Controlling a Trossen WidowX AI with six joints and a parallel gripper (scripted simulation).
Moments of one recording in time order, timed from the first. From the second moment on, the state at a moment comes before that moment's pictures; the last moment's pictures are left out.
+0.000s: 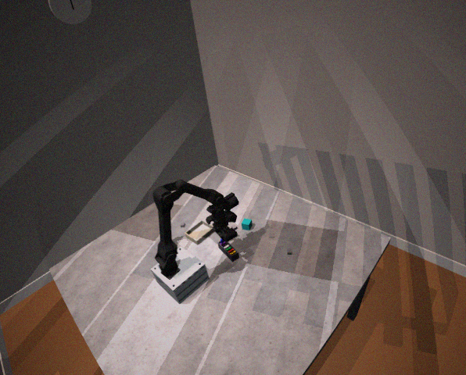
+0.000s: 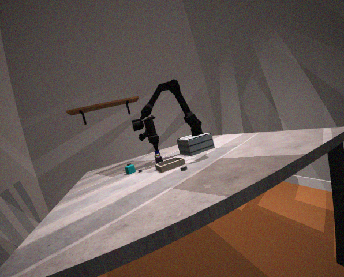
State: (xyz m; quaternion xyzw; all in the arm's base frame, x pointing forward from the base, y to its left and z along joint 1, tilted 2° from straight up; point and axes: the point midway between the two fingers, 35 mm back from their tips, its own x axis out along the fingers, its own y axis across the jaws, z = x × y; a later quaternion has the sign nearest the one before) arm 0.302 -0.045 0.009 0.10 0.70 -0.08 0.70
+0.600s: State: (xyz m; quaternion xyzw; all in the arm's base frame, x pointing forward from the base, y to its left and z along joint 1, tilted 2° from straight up) arm 0.311 -0.022 0.029 0.10 0.70 -0.08 0.71
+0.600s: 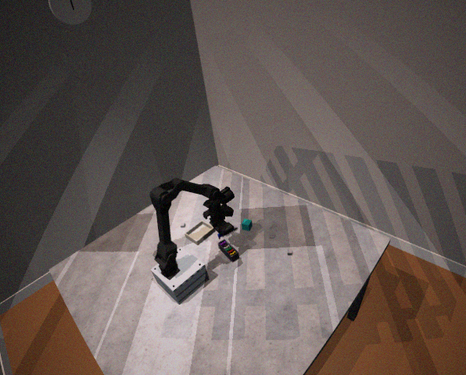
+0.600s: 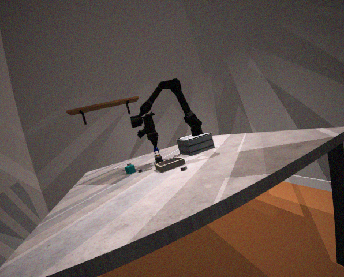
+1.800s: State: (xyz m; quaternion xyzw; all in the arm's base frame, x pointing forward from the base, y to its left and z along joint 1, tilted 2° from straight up) arm 0.313 0.151 0.035 0.11 0.70 -0.07 0.71
